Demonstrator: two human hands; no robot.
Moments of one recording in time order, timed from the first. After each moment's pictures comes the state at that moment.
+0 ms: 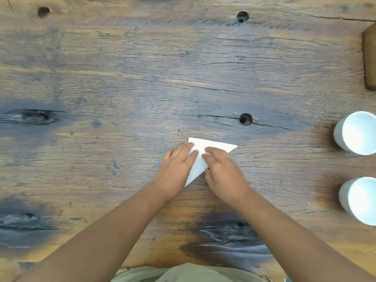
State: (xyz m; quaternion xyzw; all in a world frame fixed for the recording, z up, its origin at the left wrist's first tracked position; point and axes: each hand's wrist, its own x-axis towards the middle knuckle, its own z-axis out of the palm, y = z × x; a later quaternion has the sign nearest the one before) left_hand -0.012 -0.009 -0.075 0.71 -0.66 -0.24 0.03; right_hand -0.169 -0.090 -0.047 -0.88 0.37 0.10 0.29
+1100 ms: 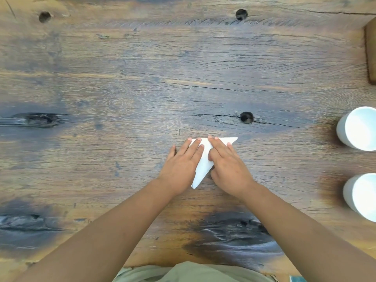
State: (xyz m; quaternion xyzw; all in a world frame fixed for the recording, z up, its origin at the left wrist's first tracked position) left_hand -0.016 -0.024 -0.068 0.69 -0.65 -0.30 -0.09; right_hand -0.178 -0.105 -0.070 -0.89 0.34 0.08 0.29
